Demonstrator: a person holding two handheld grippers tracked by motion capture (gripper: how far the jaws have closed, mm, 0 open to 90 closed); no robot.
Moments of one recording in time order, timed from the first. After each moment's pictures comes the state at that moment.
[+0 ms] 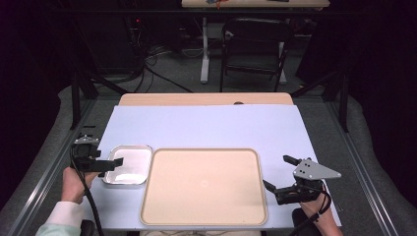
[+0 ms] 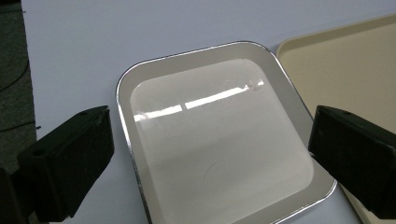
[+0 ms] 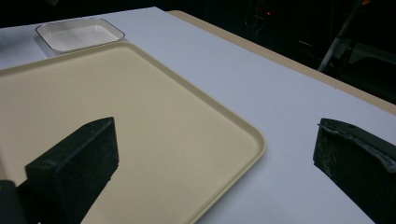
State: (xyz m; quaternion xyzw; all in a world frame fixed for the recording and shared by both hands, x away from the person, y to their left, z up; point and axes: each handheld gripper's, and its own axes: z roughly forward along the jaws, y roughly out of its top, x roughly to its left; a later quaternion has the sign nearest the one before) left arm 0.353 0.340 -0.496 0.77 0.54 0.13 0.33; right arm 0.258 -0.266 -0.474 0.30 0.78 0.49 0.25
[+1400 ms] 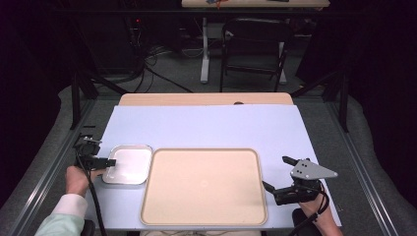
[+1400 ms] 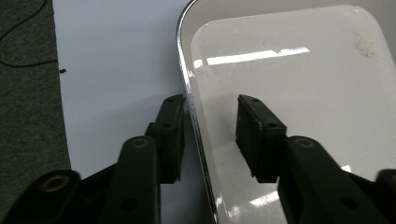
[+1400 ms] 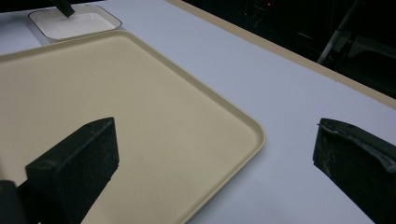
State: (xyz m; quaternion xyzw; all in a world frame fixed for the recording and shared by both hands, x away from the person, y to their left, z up) left arm 0.383 0.358 -0.536 0.75 0.61 0.10 0.23; right arm 0.258 -0.263 -0.476 0.31 0.79 0.47 0.25
